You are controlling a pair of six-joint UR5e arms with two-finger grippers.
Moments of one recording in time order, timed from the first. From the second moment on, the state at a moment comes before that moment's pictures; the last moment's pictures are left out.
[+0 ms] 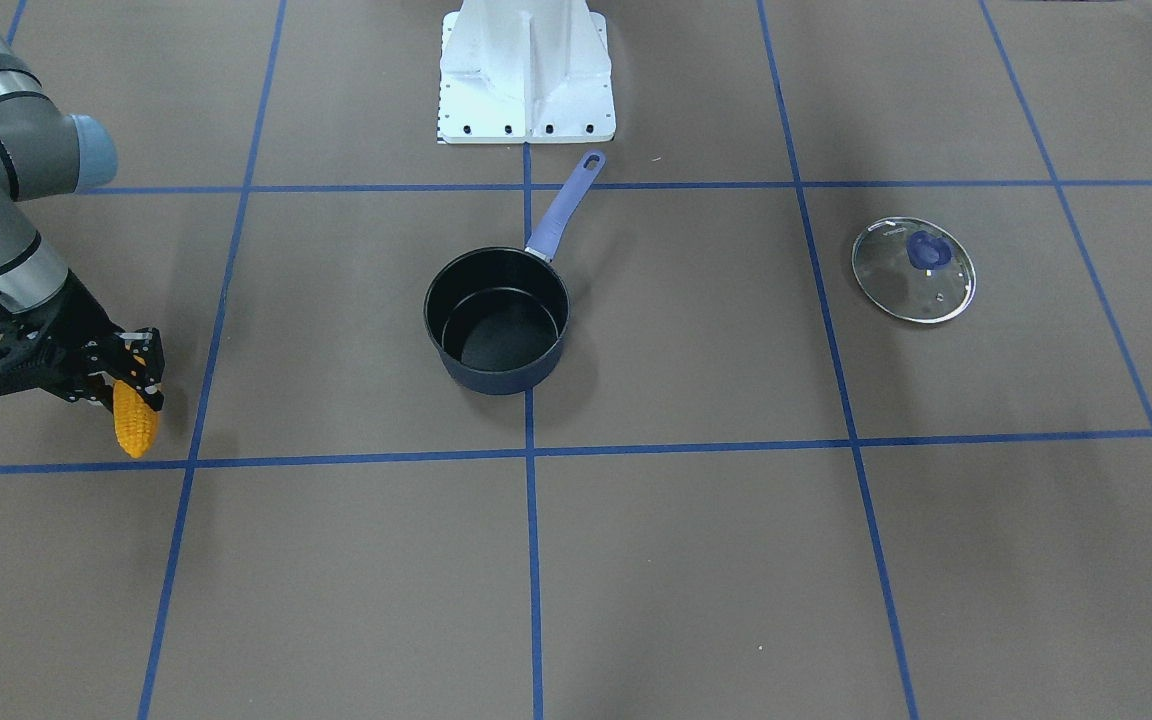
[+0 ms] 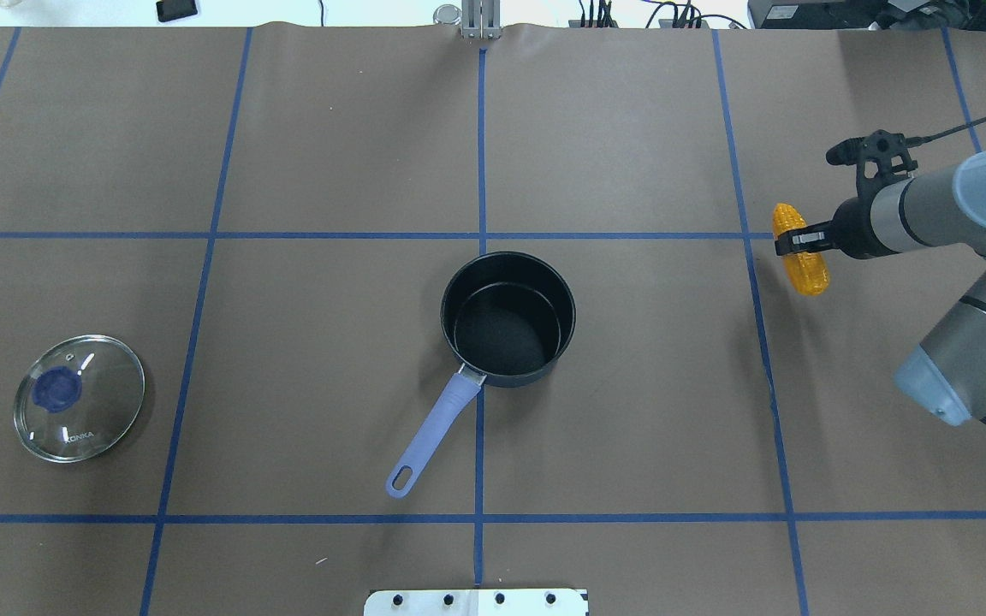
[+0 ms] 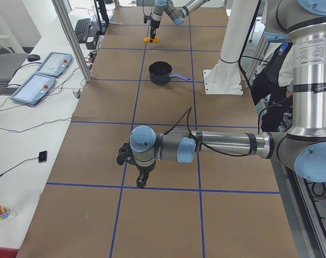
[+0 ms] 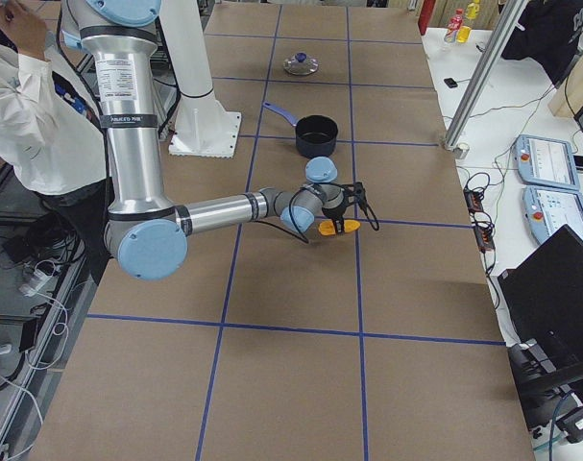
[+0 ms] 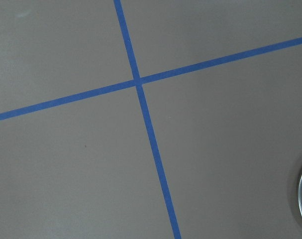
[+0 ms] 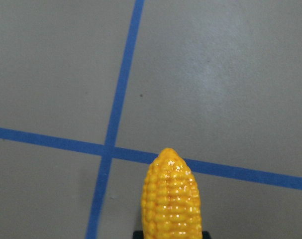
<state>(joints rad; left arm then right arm) -1.54 -1.47 -1.70 -1.65 -2.40 0.16 0.88 -1.40 1.67 -0.95 1.97 0.85</state>
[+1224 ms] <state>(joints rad) -1.54 -1.46 -1.70 -1.65 -2.40 0.16 0.47 -0.86 1.72 -1.58 1.58 1.48</state>
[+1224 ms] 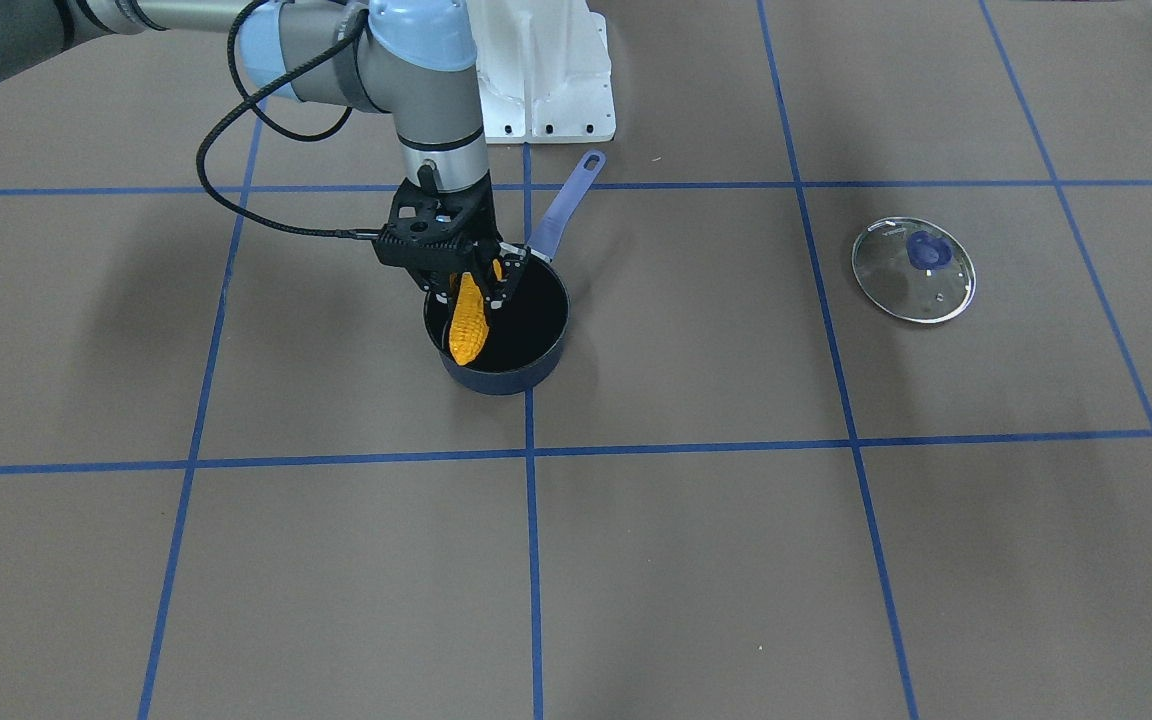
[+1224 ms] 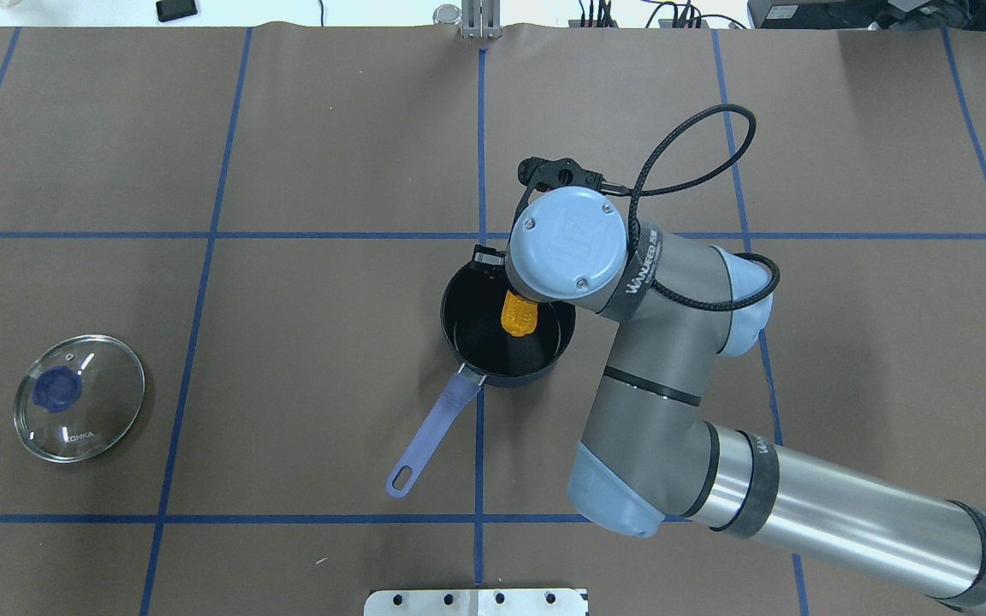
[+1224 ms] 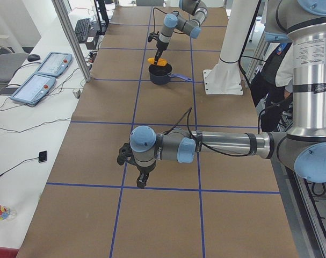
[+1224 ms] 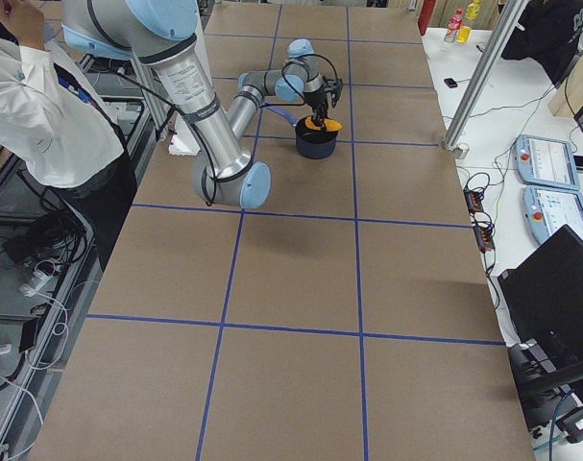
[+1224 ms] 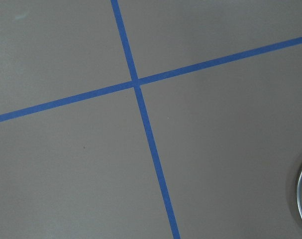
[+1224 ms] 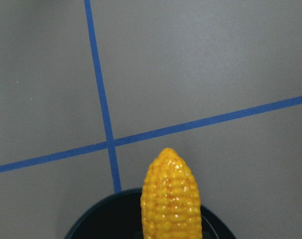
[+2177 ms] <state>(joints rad) -1.54 -1.46 -1.69 -1.65 -2.40 0.16 0.42 -0.86 1.69 -1.58 1.54 1.49</state>
